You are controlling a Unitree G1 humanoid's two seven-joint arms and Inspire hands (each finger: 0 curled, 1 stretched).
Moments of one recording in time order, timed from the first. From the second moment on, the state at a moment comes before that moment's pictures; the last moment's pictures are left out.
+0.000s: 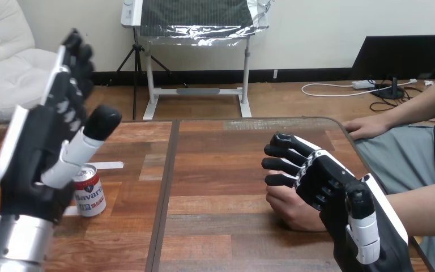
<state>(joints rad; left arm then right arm) 0.19 0.21 0.21 -0.49 -0.22 -0.07 -0.21 0.40 -0.16 0.03 -0.29 0.27 -0.36 0.45</state>
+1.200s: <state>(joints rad) 0.02 0.33 0.32 -0.19 -0.05 -0.11 -0.13 0.40 -0.16 0.02 -0.29 0.27 -0.37 0.45</state>
